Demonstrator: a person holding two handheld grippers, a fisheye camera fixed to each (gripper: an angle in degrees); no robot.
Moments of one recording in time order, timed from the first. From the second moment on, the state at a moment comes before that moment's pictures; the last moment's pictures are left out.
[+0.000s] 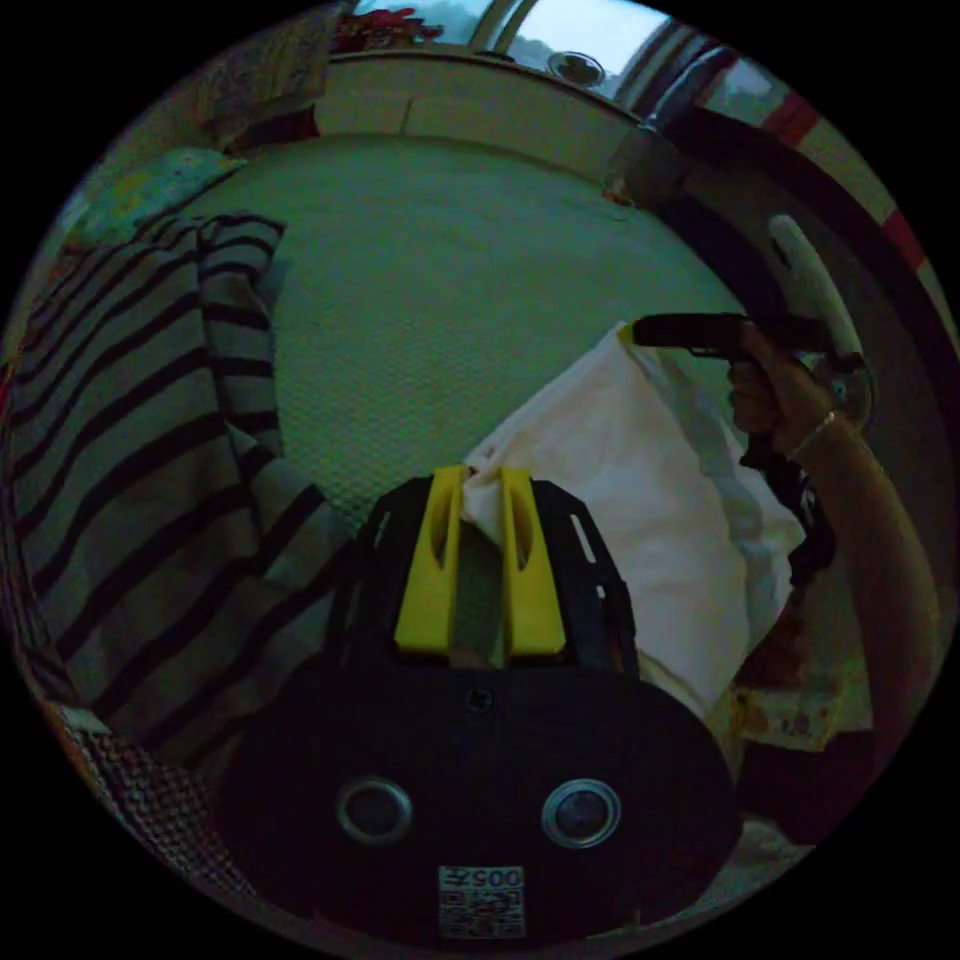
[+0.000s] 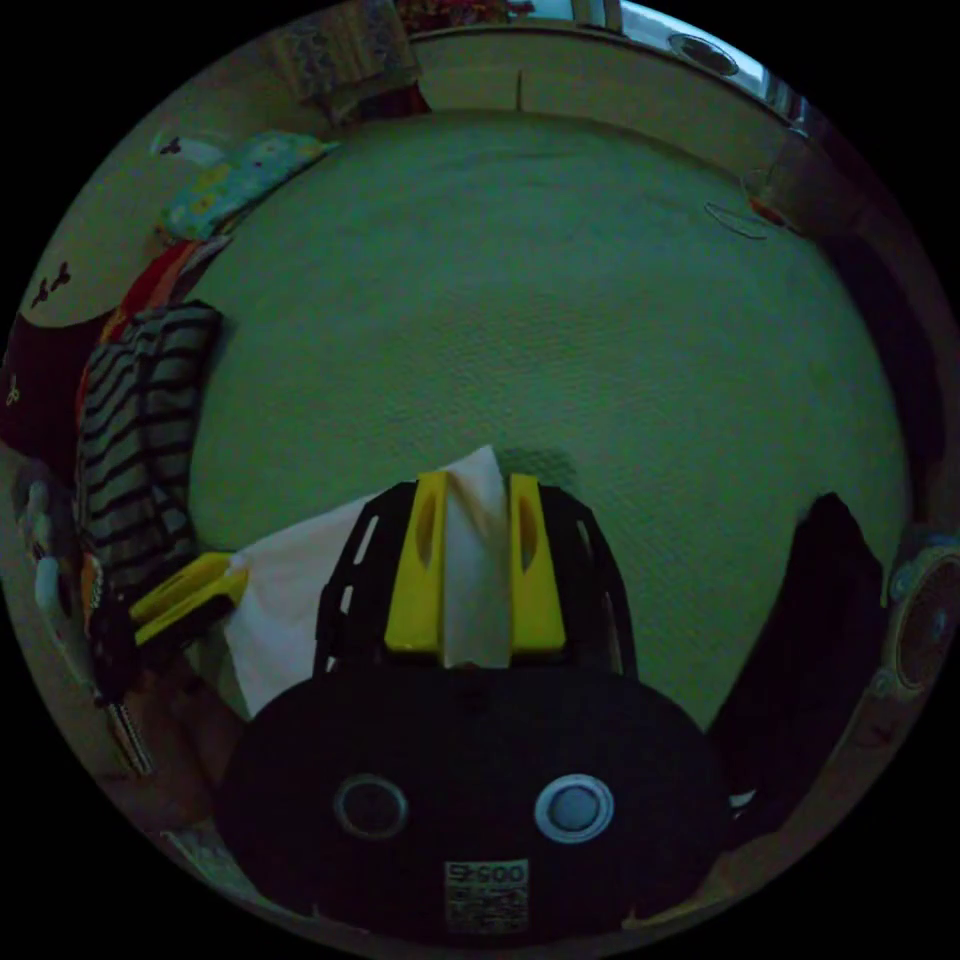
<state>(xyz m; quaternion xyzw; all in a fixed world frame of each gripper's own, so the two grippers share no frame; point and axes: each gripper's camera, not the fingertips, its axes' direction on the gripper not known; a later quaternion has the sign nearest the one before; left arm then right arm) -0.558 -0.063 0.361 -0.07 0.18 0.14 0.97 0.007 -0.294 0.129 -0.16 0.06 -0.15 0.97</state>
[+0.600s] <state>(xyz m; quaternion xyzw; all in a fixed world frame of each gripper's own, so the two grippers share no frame) -0.589 -0.113 0.419 -0.02 0.13 0.05 0.99 -0.127 -0.292 0.126 -0.10 0.01 -0.13 0.99</state>
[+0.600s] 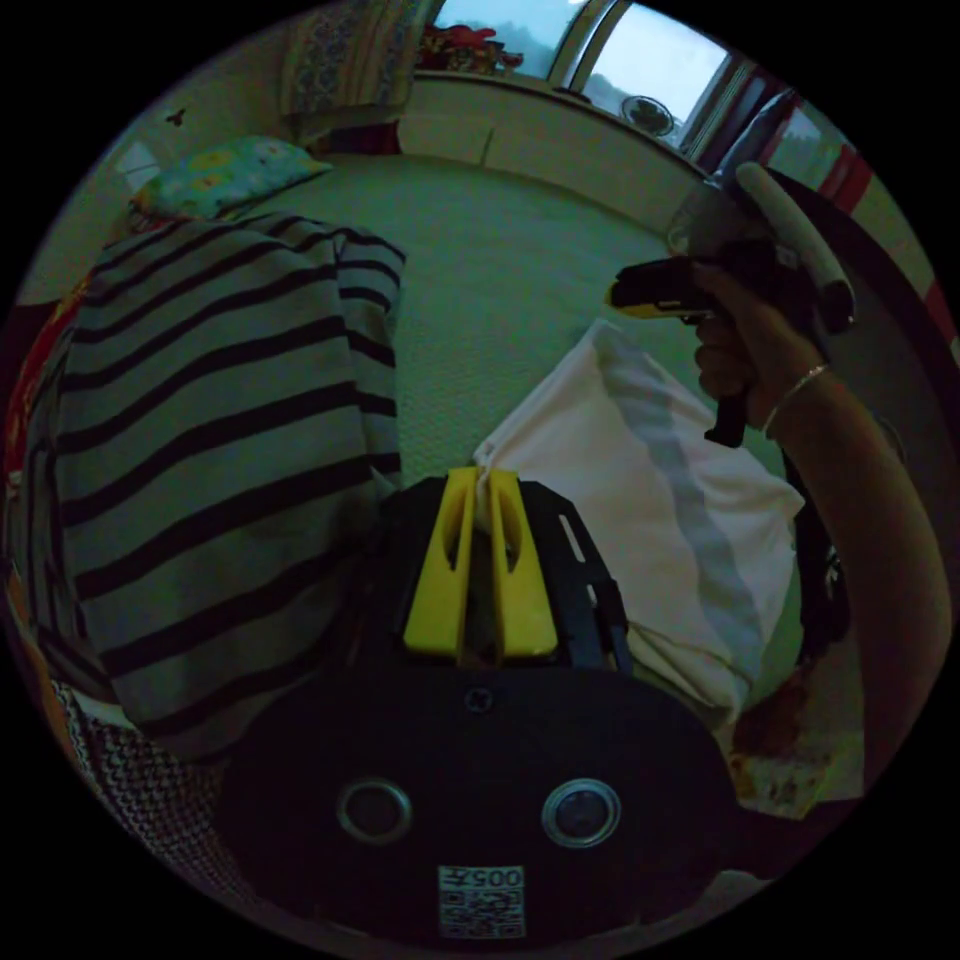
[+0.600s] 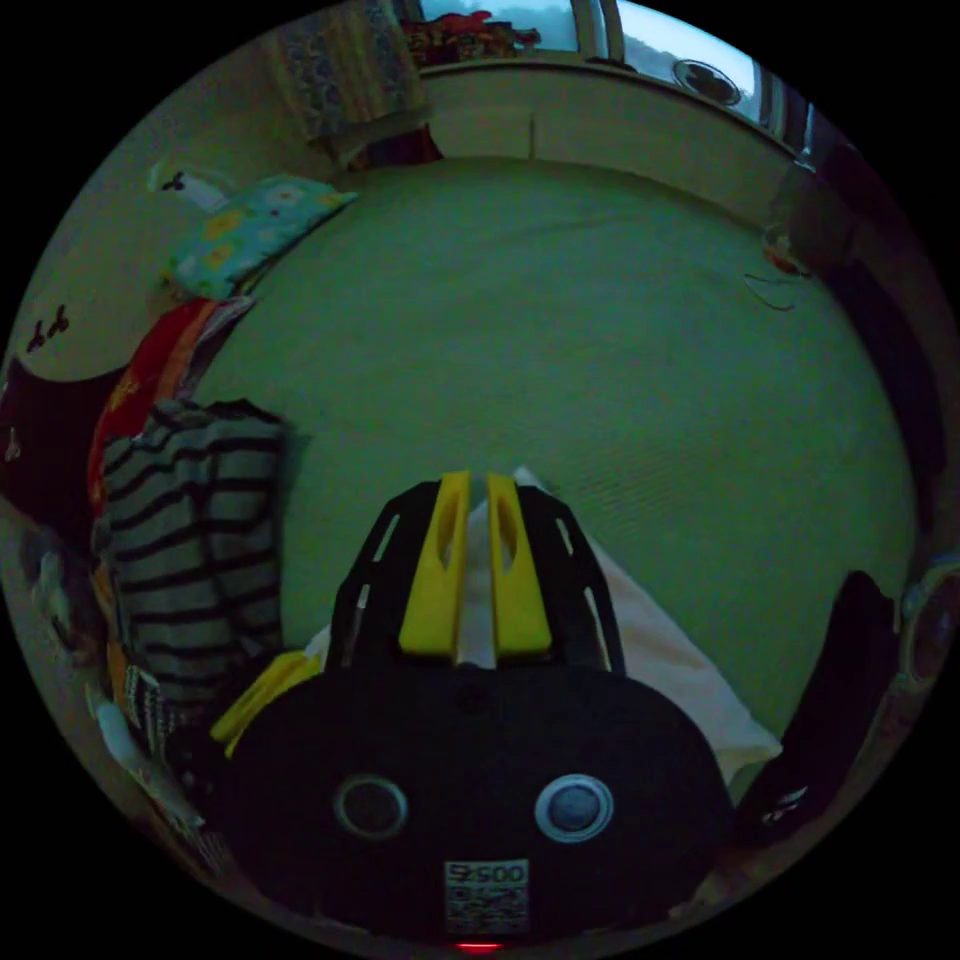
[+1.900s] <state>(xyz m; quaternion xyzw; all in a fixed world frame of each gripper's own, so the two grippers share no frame) -0.605 -0.133 0.493 -0.03 0.11 0.06 0.99 -0.182 0.021 -0.005 -0.09 0.10 -0.20 0.97</state>
